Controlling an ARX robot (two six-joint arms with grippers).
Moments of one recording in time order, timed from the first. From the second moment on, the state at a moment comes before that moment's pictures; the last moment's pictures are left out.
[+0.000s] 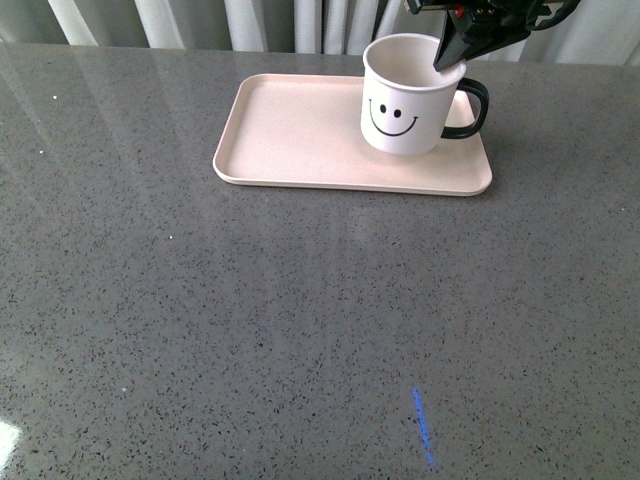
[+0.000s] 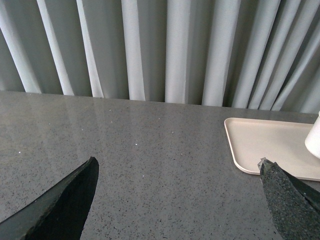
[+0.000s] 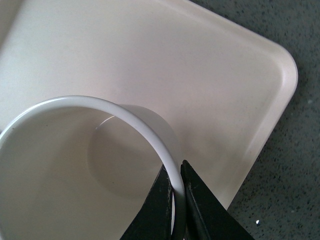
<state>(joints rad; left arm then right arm) 0.00 0.02 0.01 0.00 0.00 -0.01 0.08 2.32 2.01 -0.67 -0.14 -0.19</state>
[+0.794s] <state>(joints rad) 0.00 0.02 0.01 0.00 0.00 -0.01 0.07 2.51 2.29 -0.82 -0.31 -0.50</state>
